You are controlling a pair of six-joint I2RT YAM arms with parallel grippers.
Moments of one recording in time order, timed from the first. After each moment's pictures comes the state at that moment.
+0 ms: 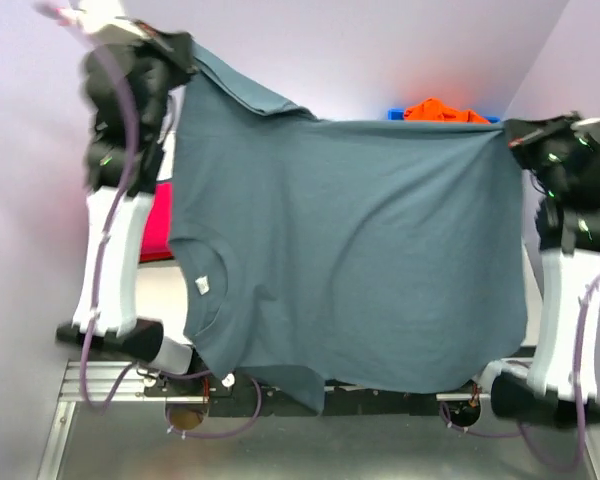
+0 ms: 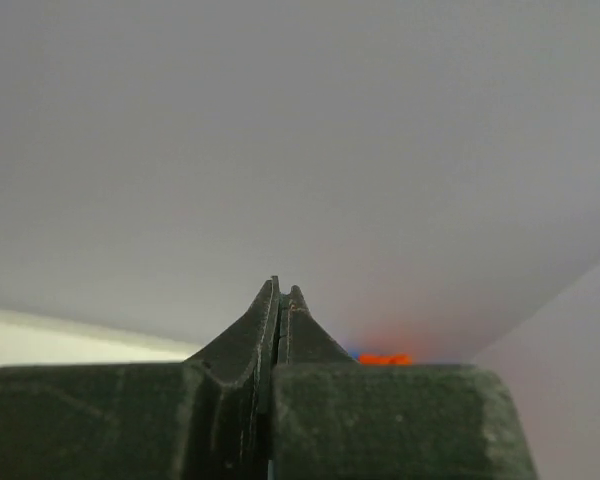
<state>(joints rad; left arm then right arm) -0.18 1.40 2.10 -0.36 -0.12 -0.54 -0.21 1.03 1.59 -0.51 -0.06 0.75</state>
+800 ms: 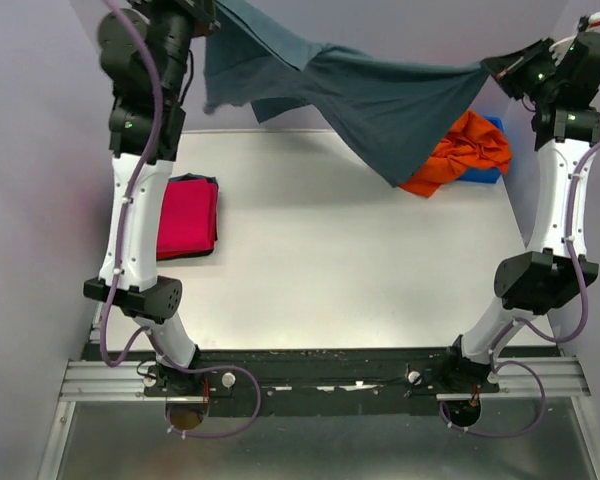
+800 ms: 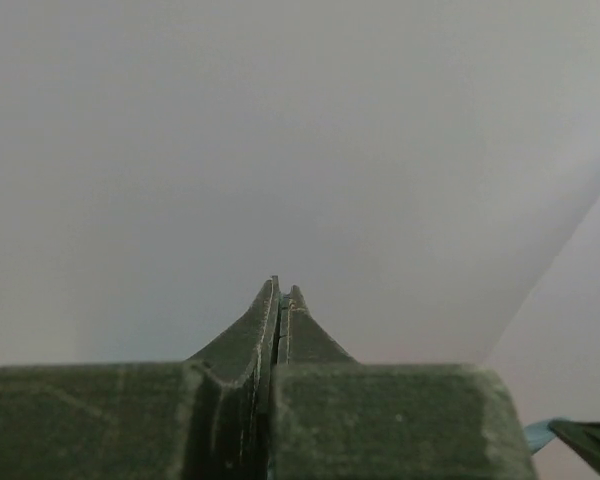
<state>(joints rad) -0.25 1.73 2.47 -0.23 -0.05 -0.43 -0.23 1.77 2.18 -0.46 -0.41 0.76</state>
